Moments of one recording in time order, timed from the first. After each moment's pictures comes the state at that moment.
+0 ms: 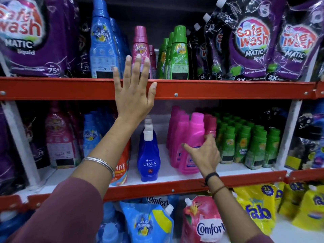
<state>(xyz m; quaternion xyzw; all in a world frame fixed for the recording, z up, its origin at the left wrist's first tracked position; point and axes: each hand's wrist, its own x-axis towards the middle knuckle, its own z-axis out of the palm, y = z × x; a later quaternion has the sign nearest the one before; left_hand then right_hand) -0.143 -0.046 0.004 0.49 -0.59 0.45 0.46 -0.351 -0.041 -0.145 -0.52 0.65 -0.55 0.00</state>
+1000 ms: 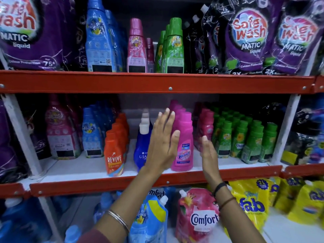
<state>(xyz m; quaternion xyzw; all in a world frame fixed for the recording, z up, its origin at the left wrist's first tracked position) -0.225 -0.004 -0.130 0.38 -0.74 0.05 0.55 -0.375 -0.016 -0.174 -0.51 0.45 -0.66 0.30</state>
